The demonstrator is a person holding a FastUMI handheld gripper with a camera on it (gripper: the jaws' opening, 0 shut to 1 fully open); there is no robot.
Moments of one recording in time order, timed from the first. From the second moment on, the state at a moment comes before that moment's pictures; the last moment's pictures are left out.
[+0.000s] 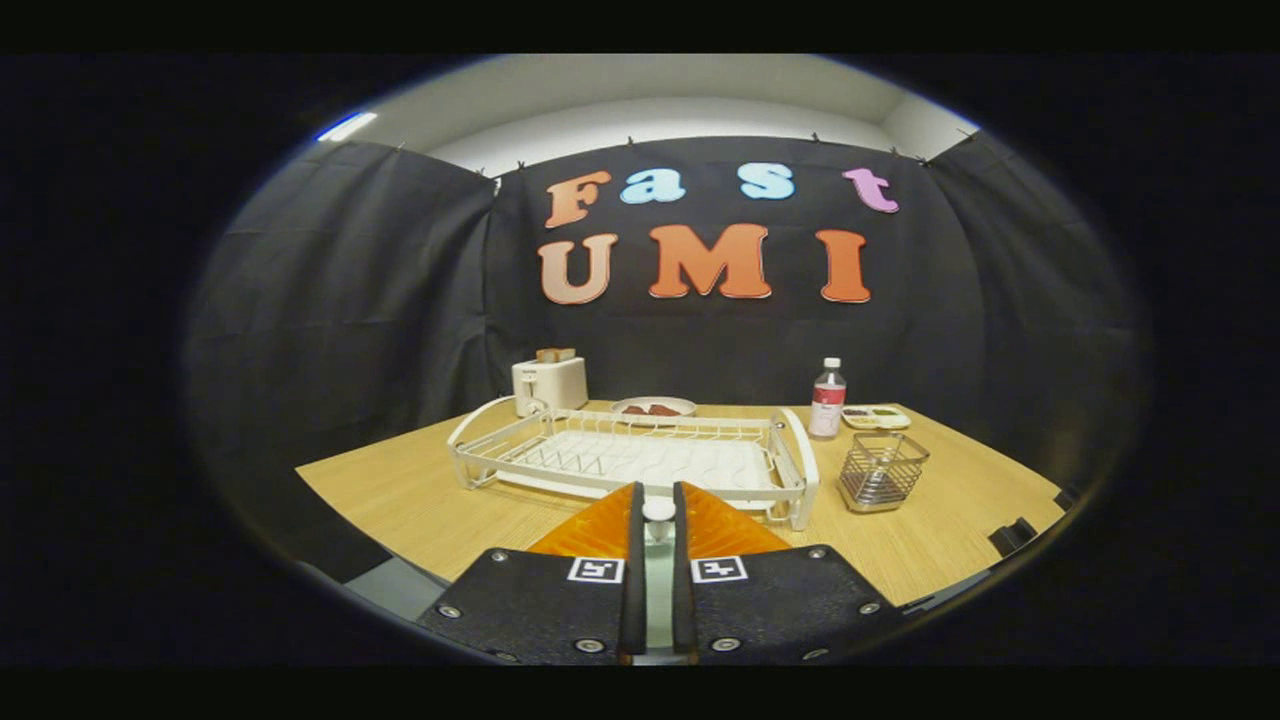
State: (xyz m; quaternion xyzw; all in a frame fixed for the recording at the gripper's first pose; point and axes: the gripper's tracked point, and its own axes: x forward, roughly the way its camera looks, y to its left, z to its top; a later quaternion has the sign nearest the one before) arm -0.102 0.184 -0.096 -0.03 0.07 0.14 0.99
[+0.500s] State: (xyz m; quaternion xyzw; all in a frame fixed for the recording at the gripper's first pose) arm -0.089 0.168 -0.123 -0.03 0.12 0.12 0.98
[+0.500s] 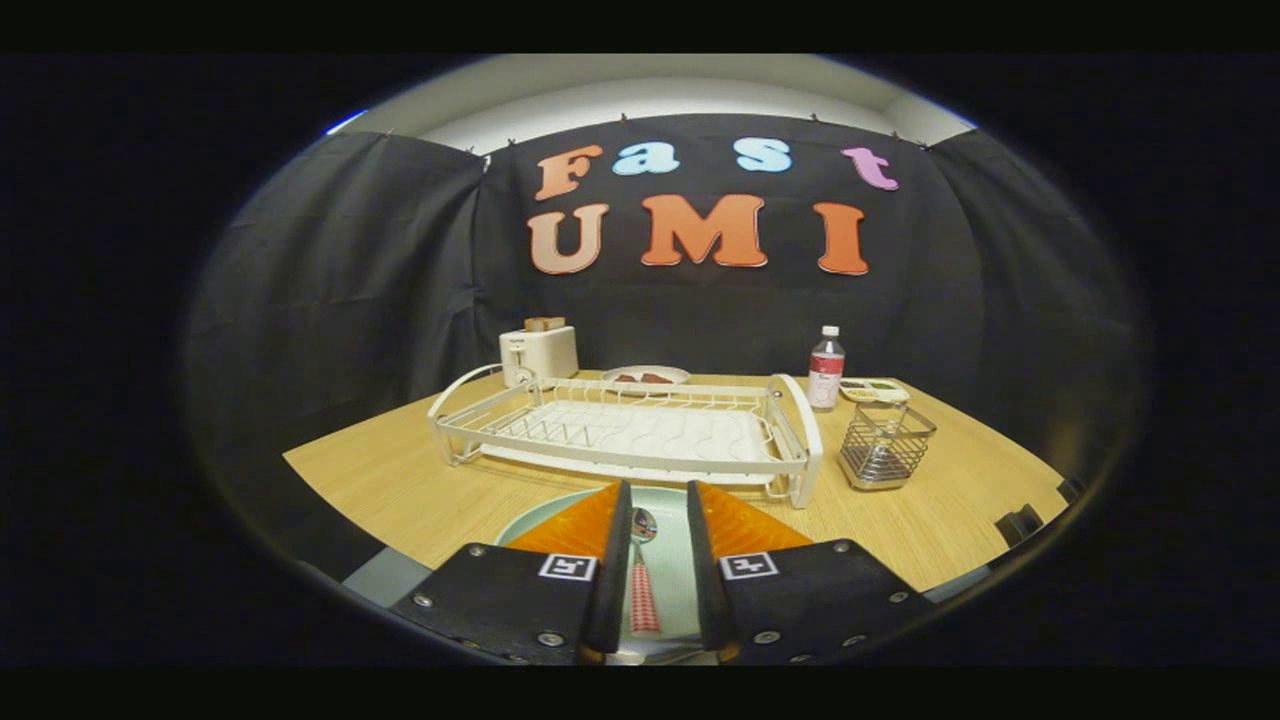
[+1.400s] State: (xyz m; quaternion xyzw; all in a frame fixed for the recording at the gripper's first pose) arm -0.056 0.041 -0.086 -0.02 0.09 0.03 1.00
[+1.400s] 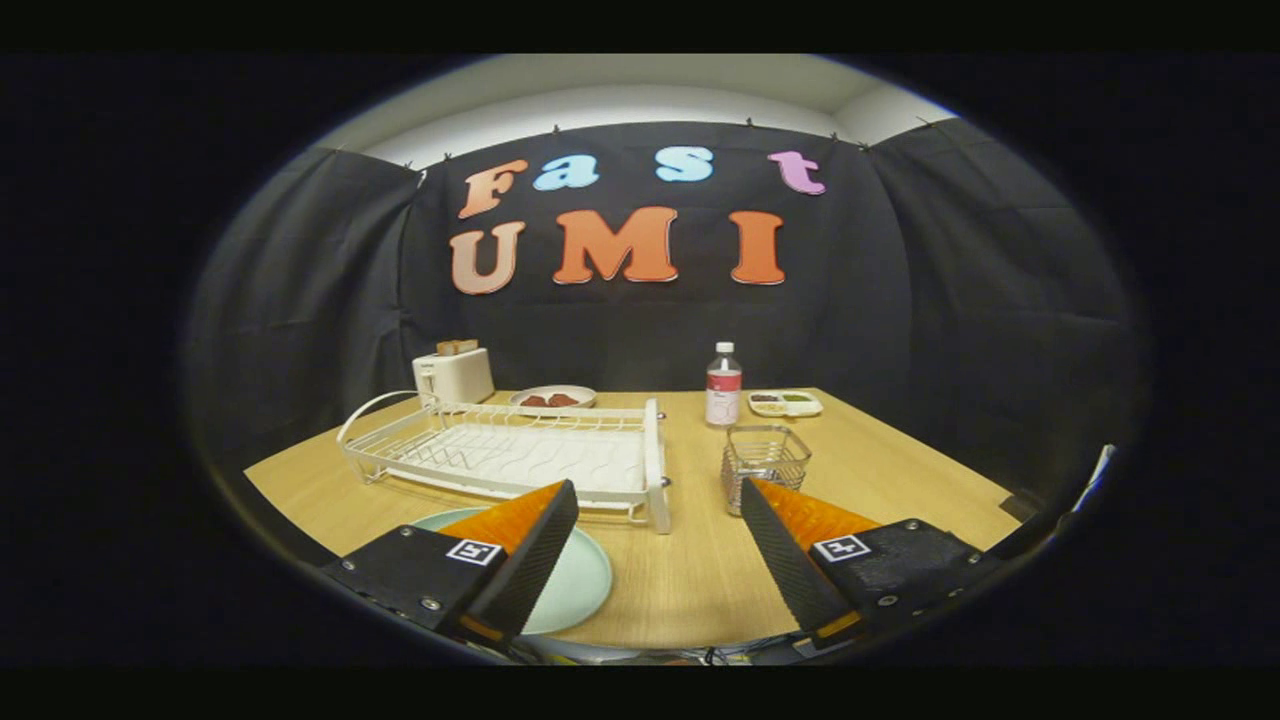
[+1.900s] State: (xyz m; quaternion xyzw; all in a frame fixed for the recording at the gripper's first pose) arm -0.059 -0.049 -0.062 0.00 0.05 -0.04 1.00
